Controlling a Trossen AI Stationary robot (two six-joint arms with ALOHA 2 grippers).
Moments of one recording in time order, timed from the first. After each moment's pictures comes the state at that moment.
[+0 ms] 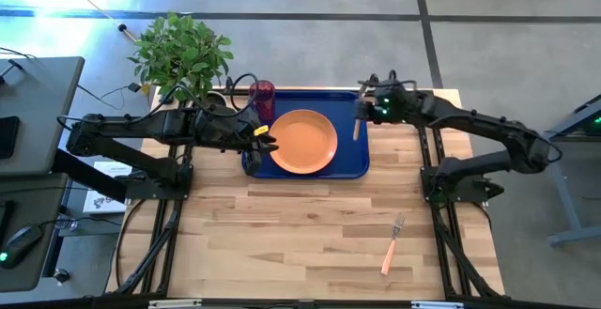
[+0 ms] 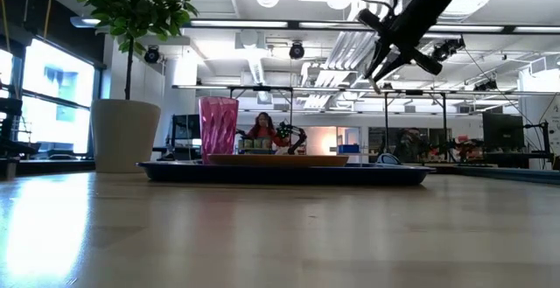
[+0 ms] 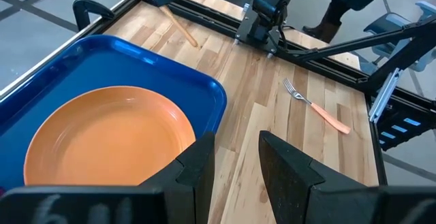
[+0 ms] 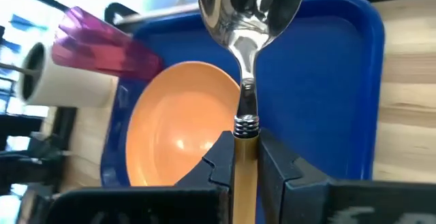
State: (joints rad) left arm -0.01 1.17 1.21 -0.57 -0.15 -0.36; right arm -0.47 1.19 0.97 -0.55 0.12 0.99
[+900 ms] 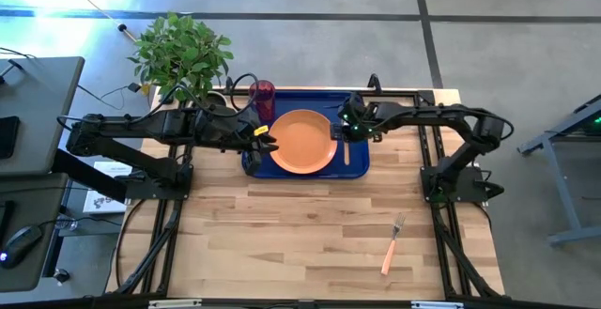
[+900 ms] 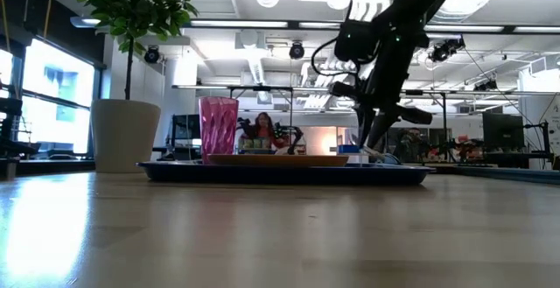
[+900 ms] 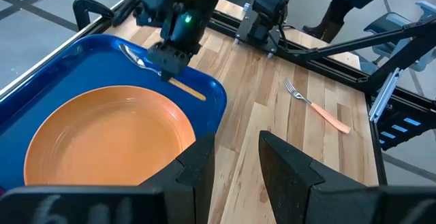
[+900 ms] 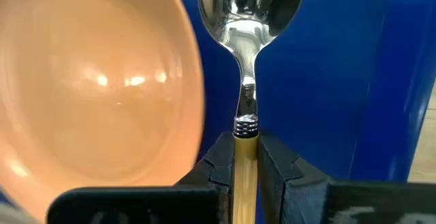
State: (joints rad) left arm -0.01 1.17 1.21 -0.57 -0.15 -0.36; right arm -0.42 1.62 1.00 -0.56 -0.01 1.07
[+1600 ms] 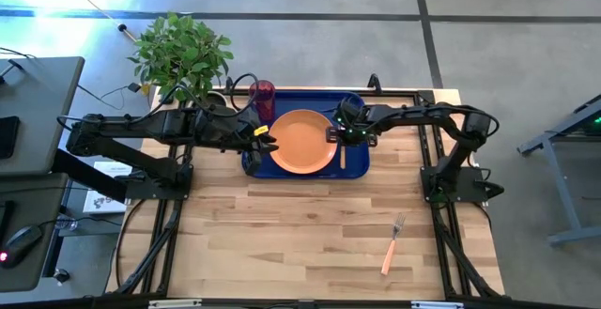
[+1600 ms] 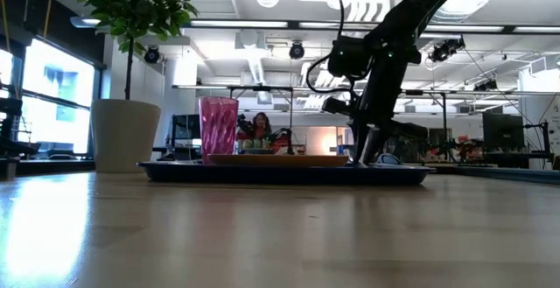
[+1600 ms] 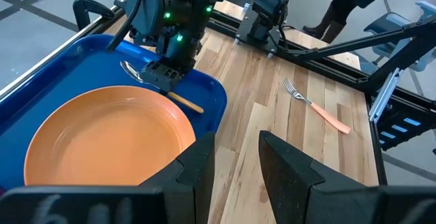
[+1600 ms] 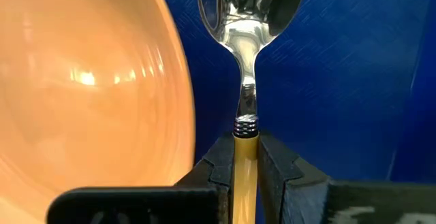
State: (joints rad) left arm -0.01 1.17 1.21 -0.57 -0.15 -0.36; right arm -0.42 1.72 1.00 -0.50 -0.05 1.13
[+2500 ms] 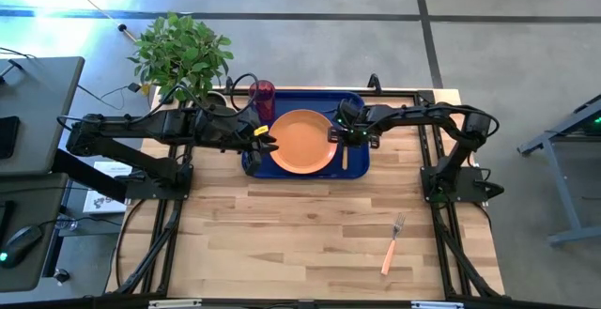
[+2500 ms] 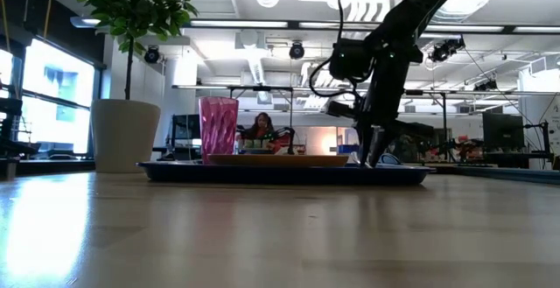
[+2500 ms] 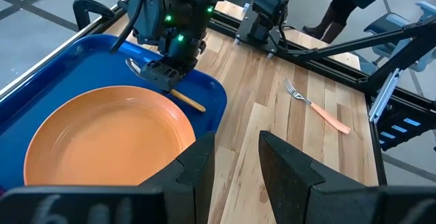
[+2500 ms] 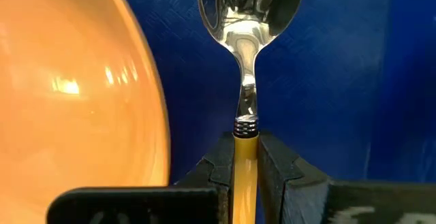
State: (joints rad) left arm -0.01 1.17 1.21 -0.57 -0.15 -0.36; right arm -0.43 1.72 1.00 -0.54 -0.04 1.18
